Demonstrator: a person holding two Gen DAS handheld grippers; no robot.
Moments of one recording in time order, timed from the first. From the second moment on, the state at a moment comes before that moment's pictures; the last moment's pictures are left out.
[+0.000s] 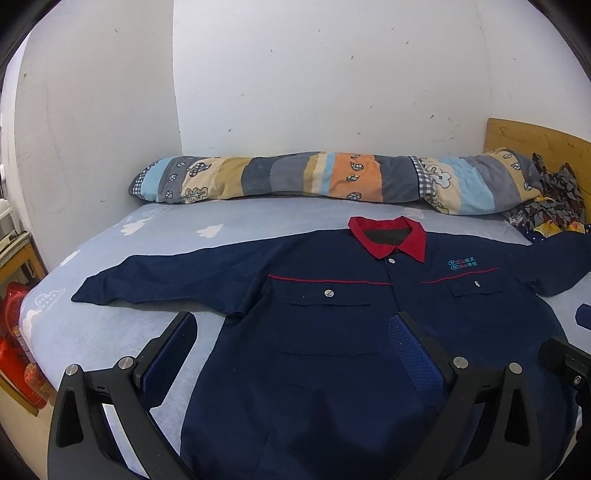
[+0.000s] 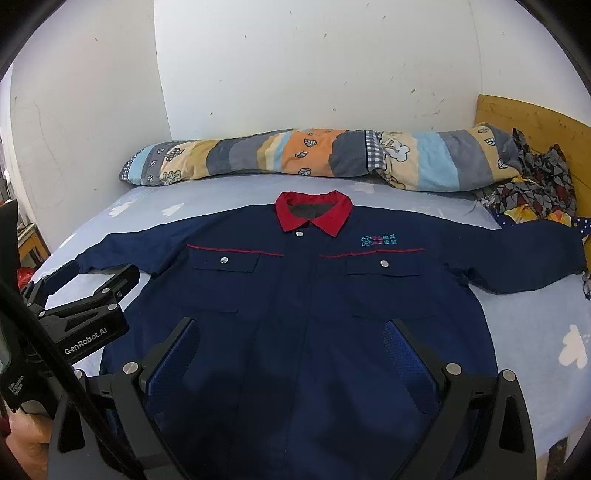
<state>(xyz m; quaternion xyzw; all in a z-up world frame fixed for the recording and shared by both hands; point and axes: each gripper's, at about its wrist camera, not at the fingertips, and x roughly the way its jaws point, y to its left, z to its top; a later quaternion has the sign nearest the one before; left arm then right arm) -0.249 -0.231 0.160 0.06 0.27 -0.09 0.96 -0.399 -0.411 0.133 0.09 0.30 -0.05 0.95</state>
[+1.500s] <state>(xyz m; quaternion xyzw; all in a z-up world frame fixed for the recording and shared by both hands) -0.257 -0.238 0.146 0.08 0.28 -0.11 0.95 -0.399 -0.420 0.125 0.10 0.32 -0.06 0.94</state>
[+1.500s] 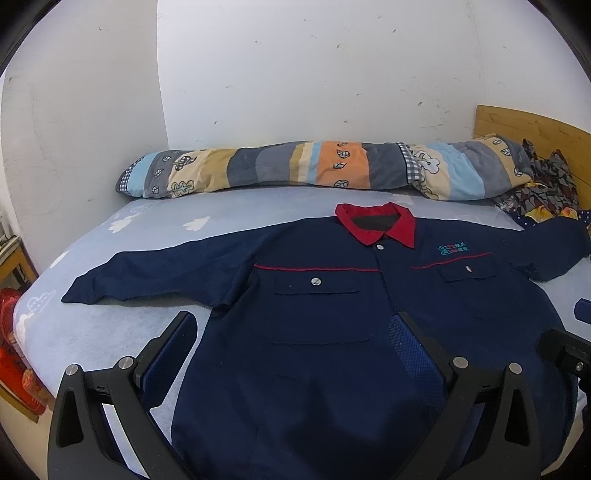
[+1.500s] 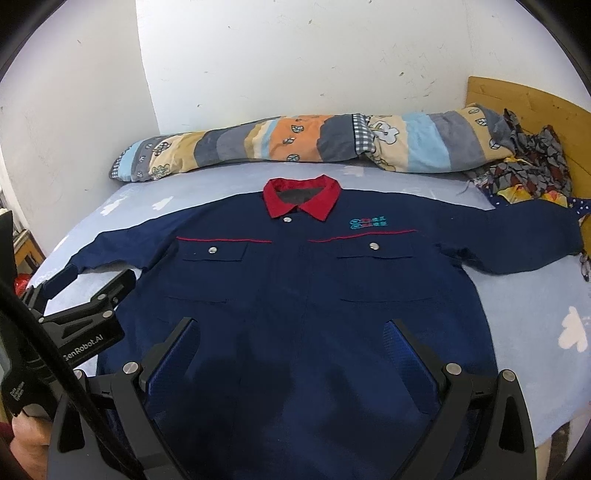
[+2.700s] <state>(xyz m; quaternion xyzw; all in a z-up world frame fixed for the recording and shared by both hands) -0.260 -0.304 0.116 0.17 0.30 -0.18 0.92 -0.501 -0.929 0.101 0.52 0.14 -0.24 0.81</state>
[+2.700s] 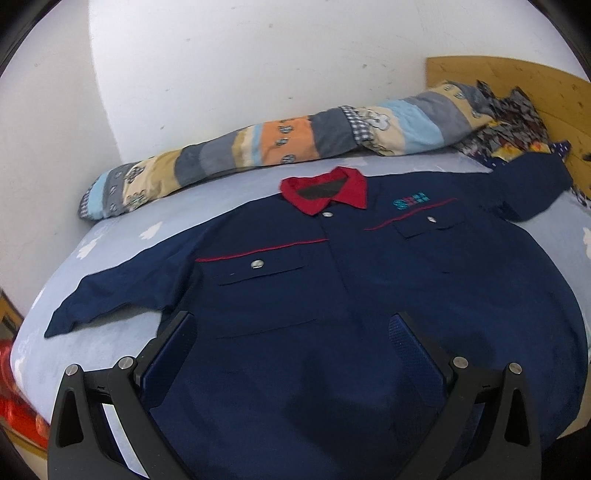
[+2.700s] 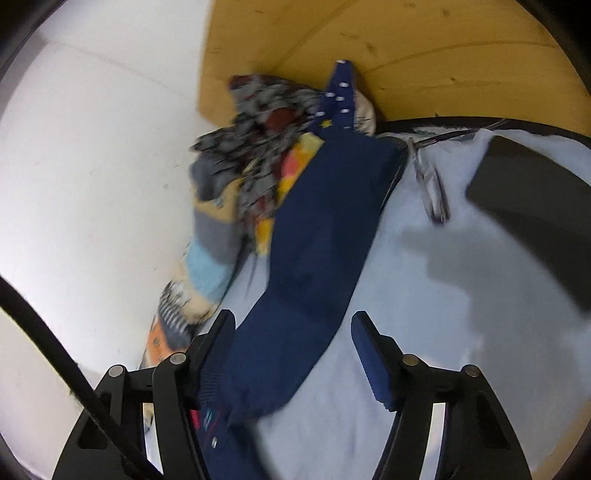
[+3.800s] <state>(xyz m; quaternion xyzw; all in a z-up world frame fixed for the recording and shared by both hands) -0.272 -0.326 0.116 0.18 0.30 -0.22 0.91 -0.447 -1.015 0.128 0.44 0.12 -0.31 0.83</state>
